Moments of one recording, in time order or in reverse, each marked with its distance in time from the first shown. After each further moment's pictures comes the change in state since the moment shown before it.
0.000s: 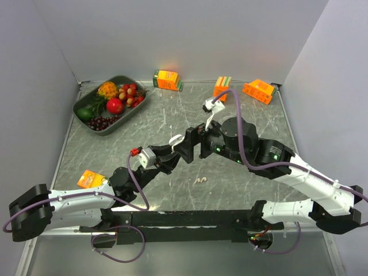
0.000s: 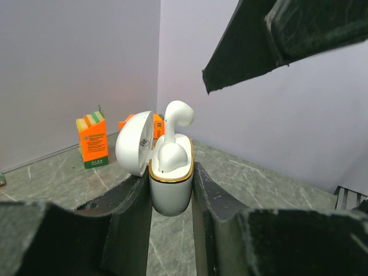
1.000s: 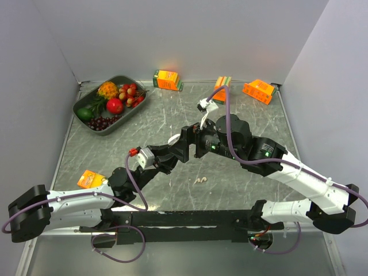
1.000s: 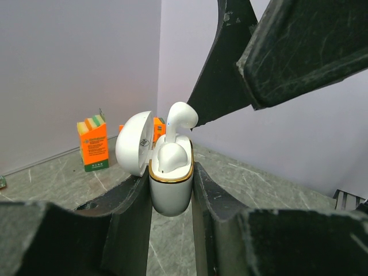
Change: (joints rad) left arm 0.000 -0.014 0.000 -0.004 -0.001 0.000; right arm -0.046 0.041 -0.033 0.058 -0.134 0.073
